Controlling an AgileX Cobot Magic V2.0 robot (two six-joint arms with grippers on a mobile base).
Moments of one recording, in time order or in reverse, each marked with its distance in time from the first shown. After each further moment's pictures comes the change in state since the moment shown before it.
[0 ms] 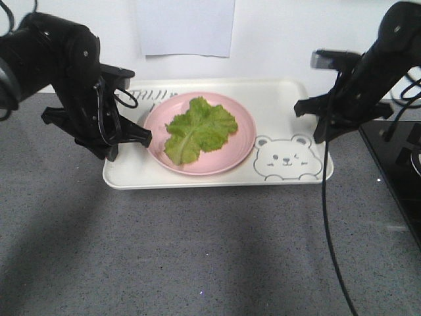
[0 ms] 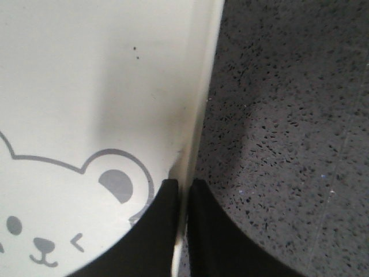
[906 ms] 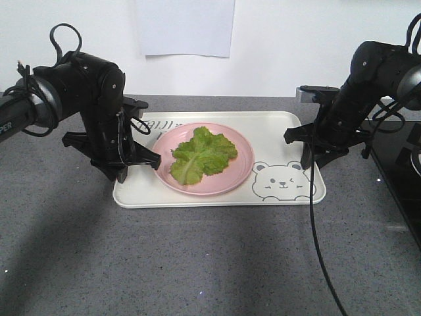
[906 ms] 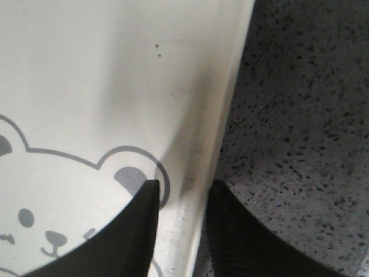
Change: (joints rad) left arm 0.000 0.129 0.000 -0.003 -0.032 0.000; right arm 0.000 0.119 0.000 0.006 -0.002 -0.030
